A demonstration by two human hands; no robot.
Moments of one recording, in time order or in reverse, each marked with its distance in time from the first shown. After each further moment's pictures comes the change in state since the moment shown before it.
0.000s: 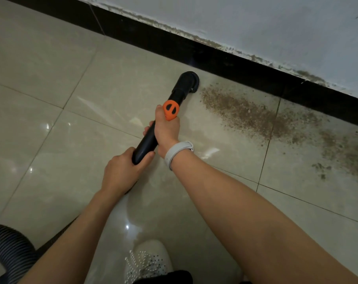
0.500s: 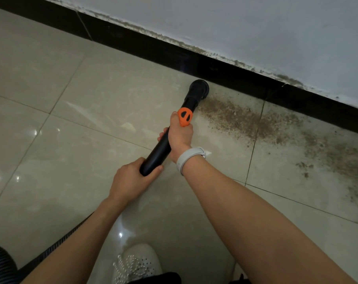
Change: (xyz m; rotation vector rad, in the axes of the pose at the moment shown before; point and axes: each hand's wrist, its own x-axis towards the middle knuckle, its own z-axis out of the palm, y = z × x) left_hand -0.016 0.026 0.027 -0.040 -0.104 0.091; right_hand 0.003 -0.022 -0.051 -0.021 0.155 -0.028
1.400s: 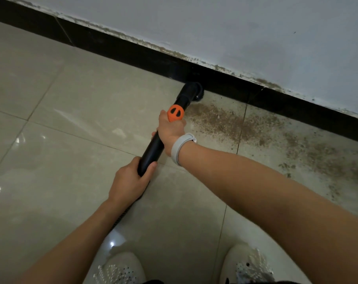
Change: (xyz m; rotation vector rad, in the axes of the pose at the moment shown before) left_hand 0.006 0.025 0.026 -0.070 0.060 0.055; right_hand 0.028 -0.021 -0.014 -0.294 0.007 -0.032
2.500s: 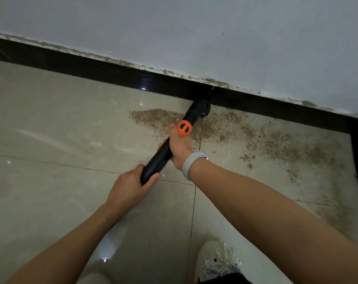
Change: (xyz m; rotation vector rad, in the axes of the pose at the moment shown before) left_hand 0.006 0.068 0.051 0.152 -0.212 0.185; right_hand -0.002 -0.002 -0.125 0.309 0.074 0.081
